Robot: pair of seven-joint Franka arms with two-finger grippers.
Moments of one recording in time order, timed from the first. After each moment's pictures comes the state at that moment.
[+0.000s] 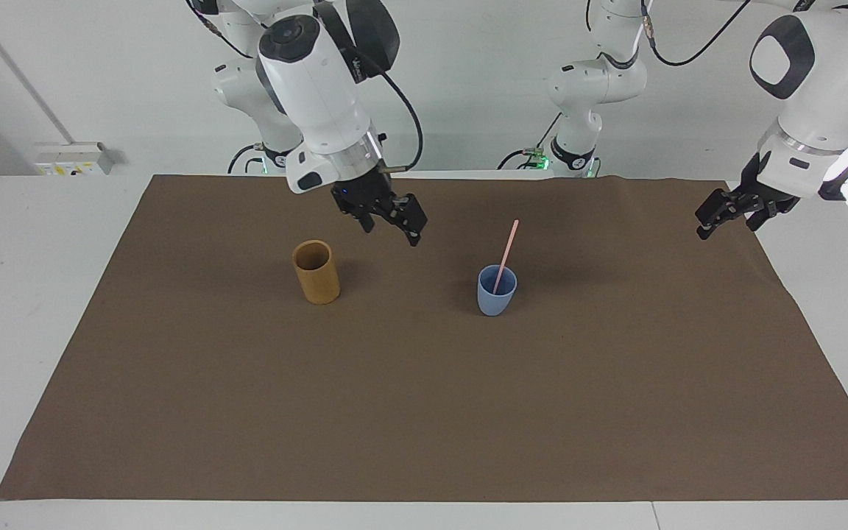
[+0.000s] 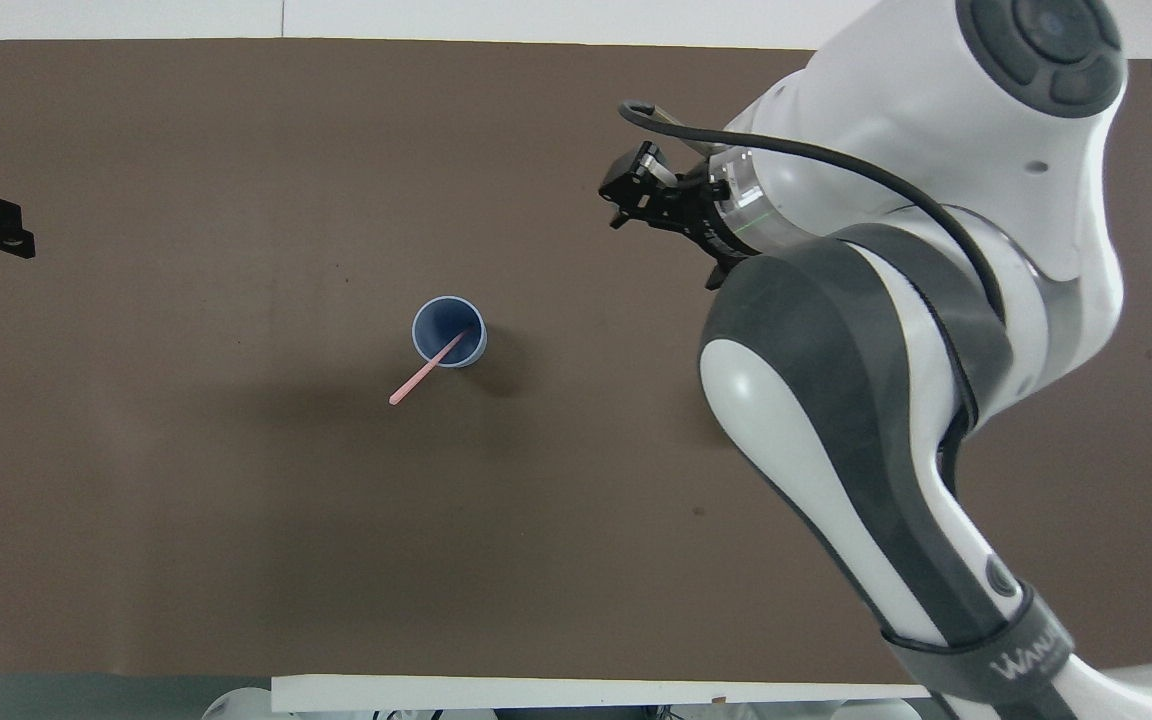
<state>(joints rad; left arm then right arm) 0.08 0.00 -0.11 -1.66 0.03 1.67 -0.09 0.38 0.16 0.00 -1.48 0.14 1.71 0.76</state>
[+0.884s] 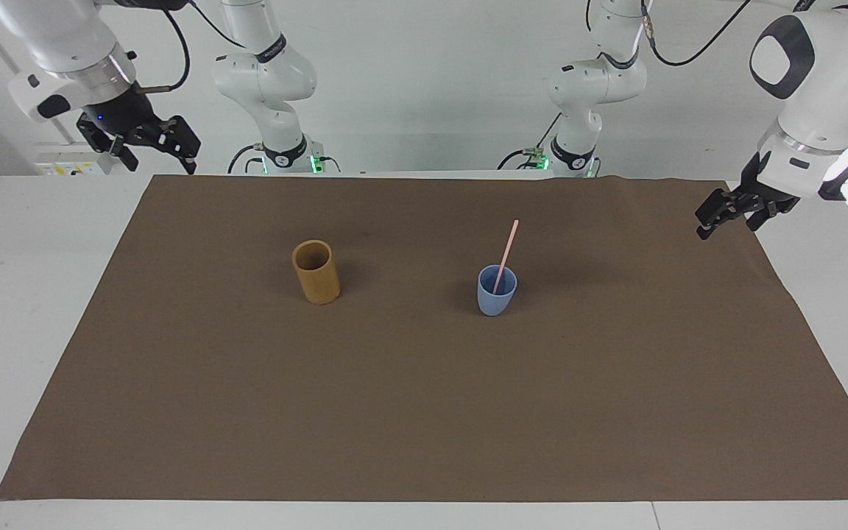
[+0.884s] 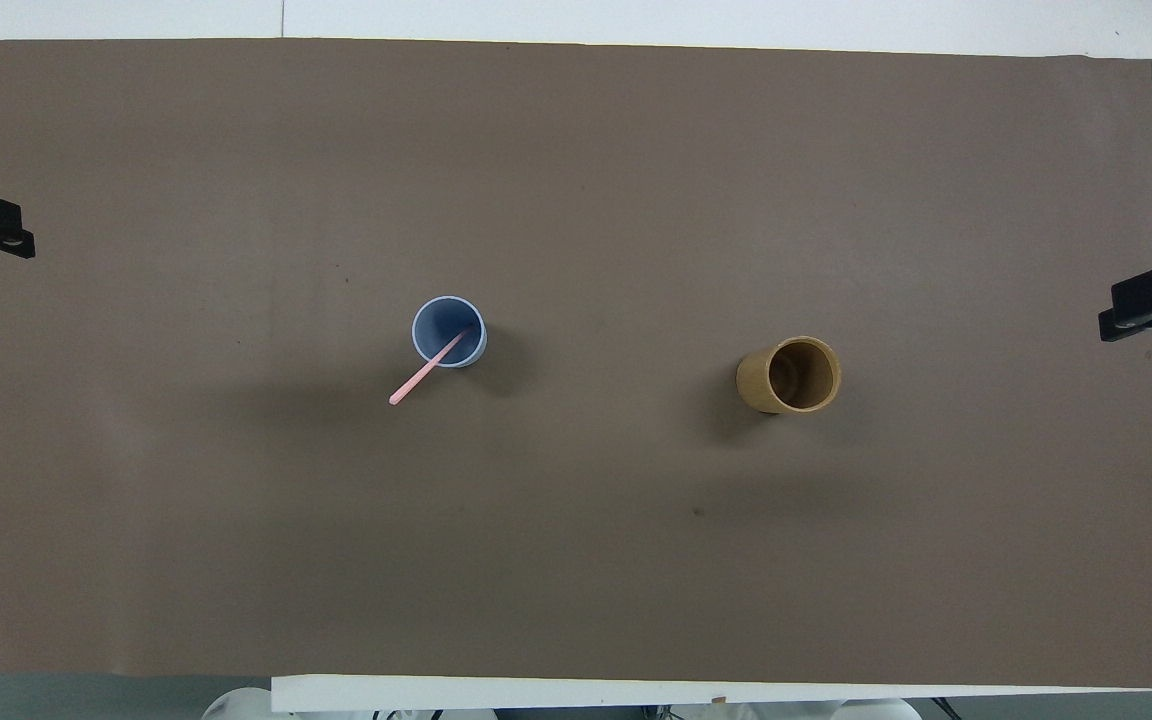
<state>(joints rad) 0.08 0.00 -0.11 -1.66 0.03 1.67 -0.09 -0.05 -0.05 -0.01 -1.56 -0.01 1.36 0.02</state>
